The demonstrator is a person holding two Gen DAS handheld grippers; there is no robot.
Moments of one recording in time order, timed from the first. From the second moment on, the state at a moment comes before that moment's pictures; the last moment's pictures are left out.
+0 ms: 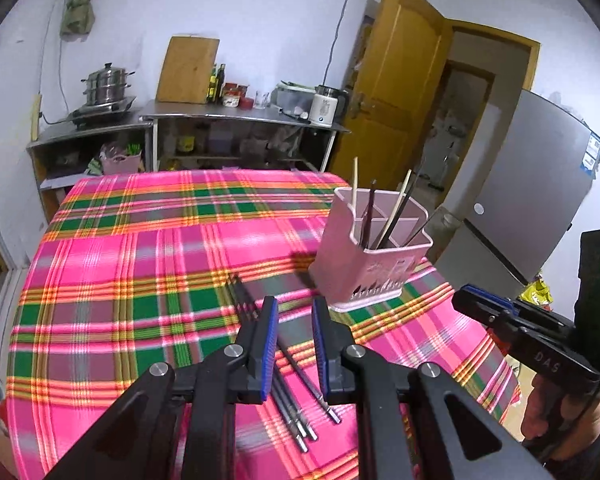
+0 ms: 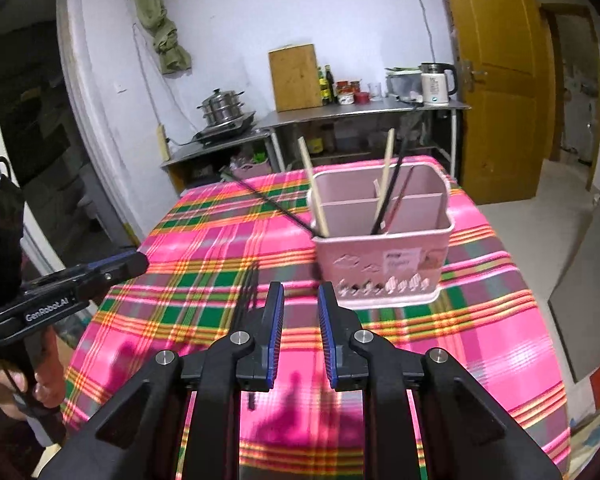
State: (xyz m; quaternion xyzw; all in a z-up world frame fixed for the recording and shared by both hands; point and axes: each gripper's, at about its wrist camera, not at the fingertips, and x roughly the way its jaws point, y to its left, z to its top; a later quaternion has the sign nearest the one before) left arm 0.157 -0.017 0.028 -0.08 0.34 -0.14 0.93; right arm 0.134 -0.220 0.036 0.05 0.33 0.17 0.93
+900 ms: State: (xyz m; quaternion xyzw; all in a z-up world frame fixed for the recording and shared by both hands) left arm 0.173 0.005 -0.055 -0.12 0.42 -0.11 0.89; right arm 0.149 -0.173 -0.031 0.03 0.40 0.21 0.89
